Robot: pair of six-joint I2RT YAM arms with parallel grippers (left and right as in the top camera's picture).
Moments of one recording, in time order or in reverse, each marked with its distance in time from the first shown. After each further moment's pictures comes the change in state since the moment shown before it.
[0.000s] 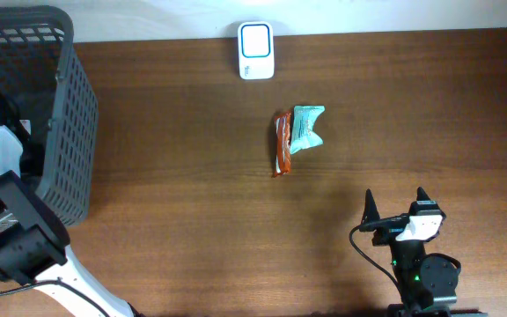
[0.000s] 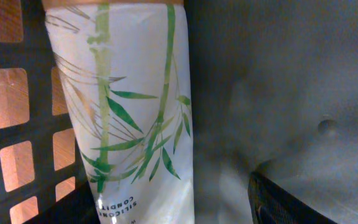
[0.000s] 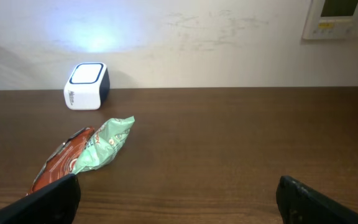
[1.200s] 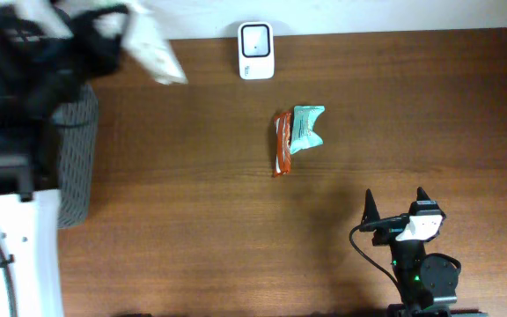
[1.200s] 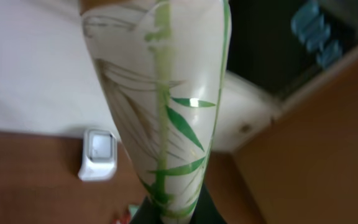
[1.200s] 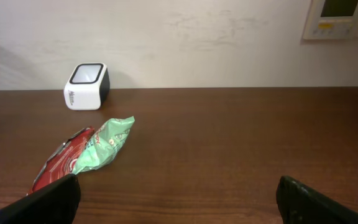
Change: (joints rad) left arm -0.521 -0.727 0.193 0.122 0.958 -0.938; right arm 0.000 0.000 0.000 0.000 0.000 0.000
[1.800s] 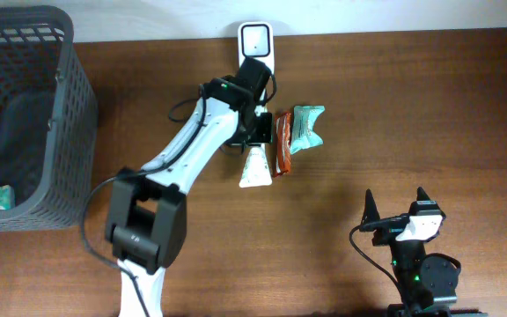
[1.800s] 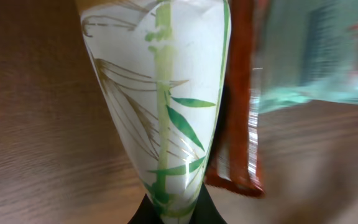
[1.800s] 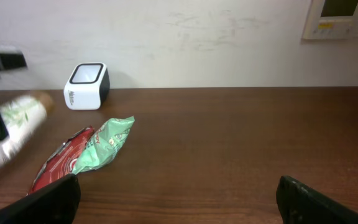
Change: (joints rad) left arm -0.515 0.721 -0.004 -0.378 -0.439 0.153; right arm 0.000 0.000 0.000 0.000 0.000 0.000
